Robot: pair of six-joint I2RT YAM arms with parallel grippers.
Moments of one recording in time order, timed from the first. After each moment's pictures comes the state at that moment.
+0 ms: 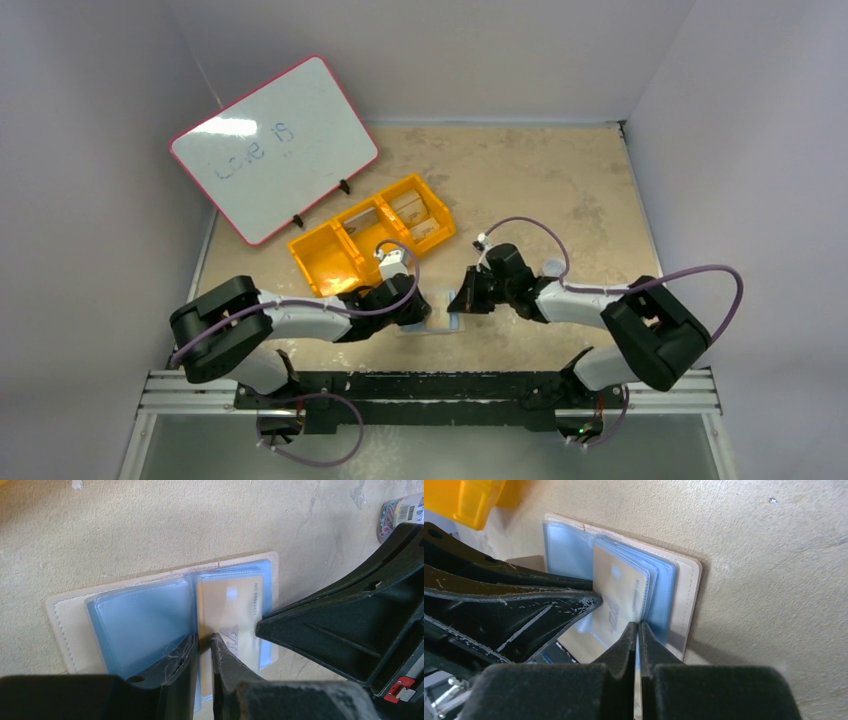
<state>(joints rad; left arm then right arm) -1.04 1.47 0.52 0.20 -0.27 -1.07 0.67 1.42 0.46 0.15 -0.35 0.78</state>
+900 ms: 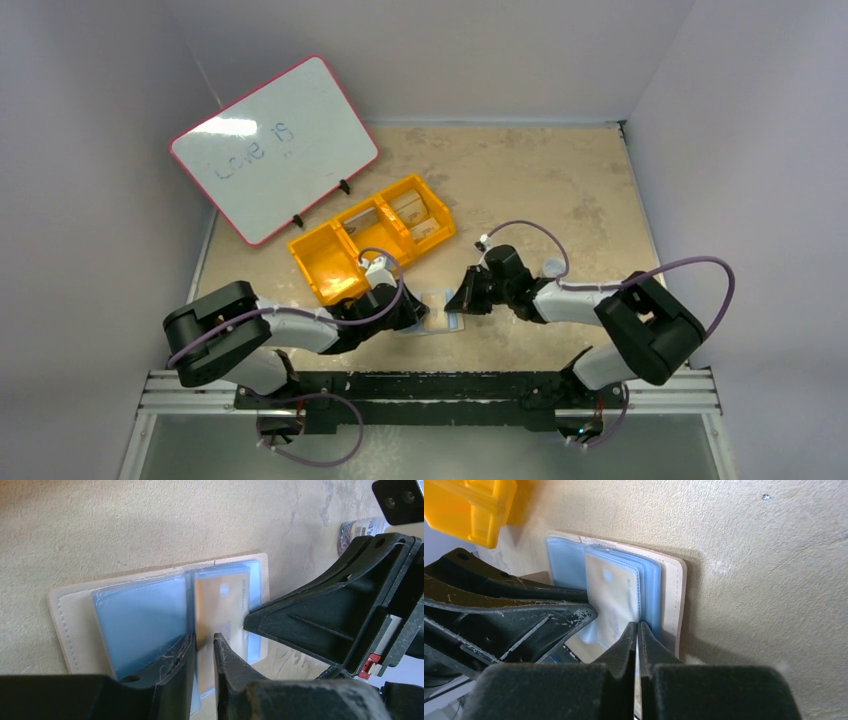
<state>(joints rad) -1.04 1.44 0.36 0.45 -0.26 -1.17 0.67 1.45 0.44 0.23 -0.33 0.90</state>
